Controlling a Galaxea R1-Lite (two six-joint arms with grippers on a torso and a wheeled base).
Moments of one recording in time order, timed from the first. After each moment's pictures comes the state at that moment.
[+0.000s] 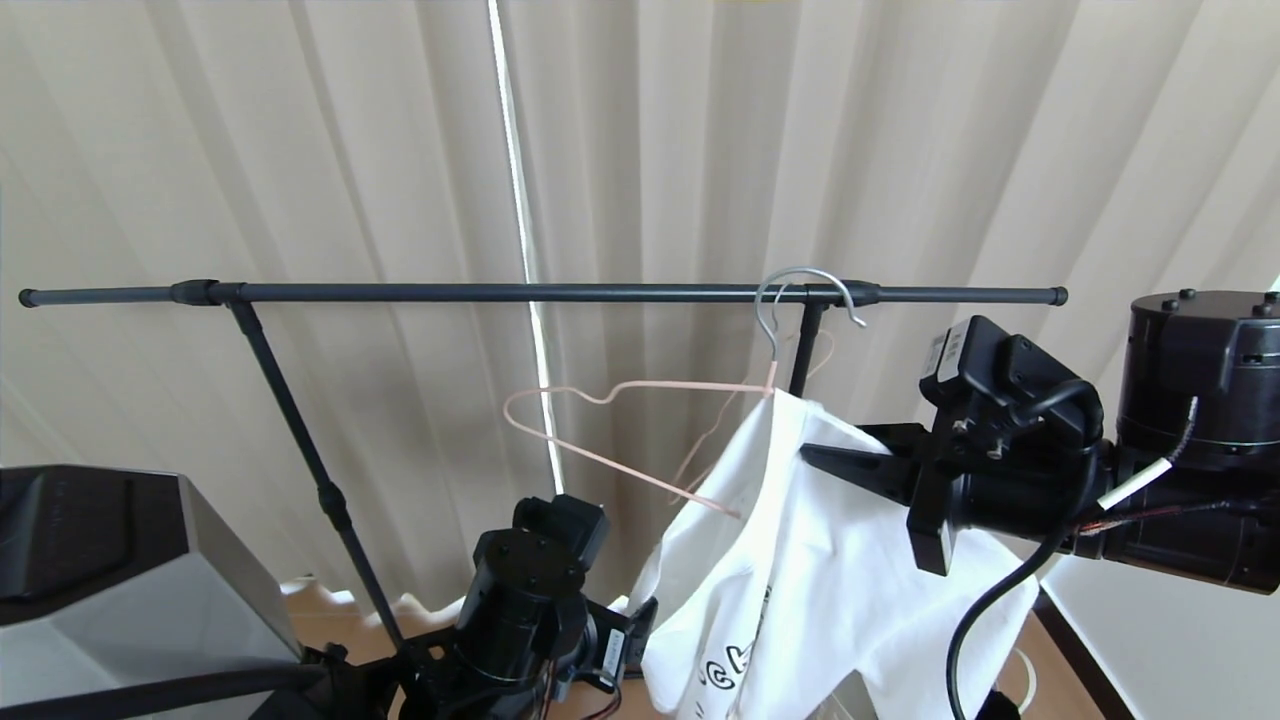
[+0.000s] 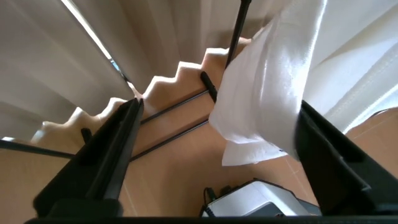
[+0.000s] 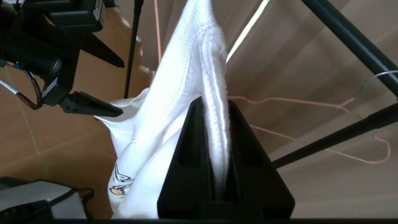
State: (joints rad) left arm -0.82 2.00 -0.52 -0.92 0.33 -0.16; right arm 0.53 1.52 -0.71 -0.49 0.31 -0.42
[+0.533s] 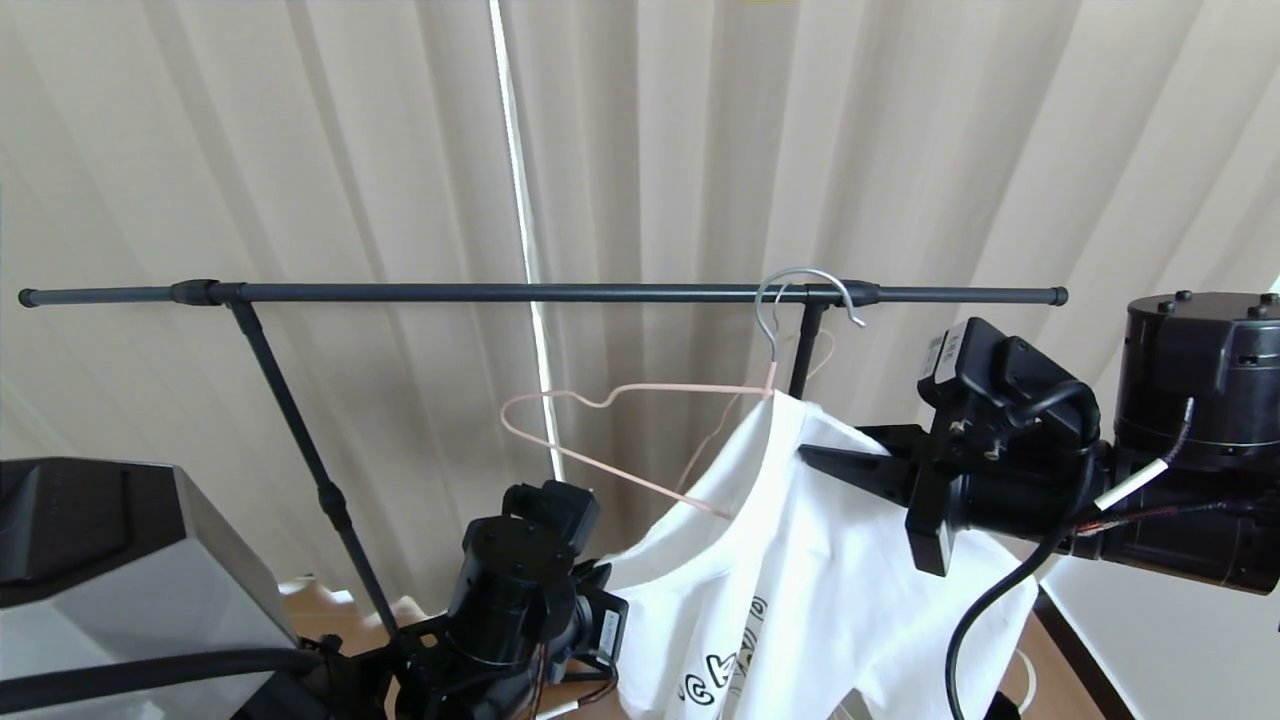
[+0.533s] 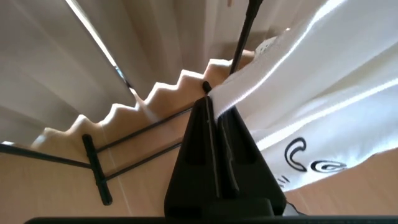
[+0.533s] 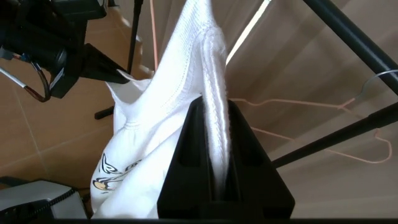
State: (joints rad) left arm -0.78 2.00 -0.52 -0.97 0.33 -0.15; right arm 0.53 1.52 -0.71 -0.49 0.31 -0.42
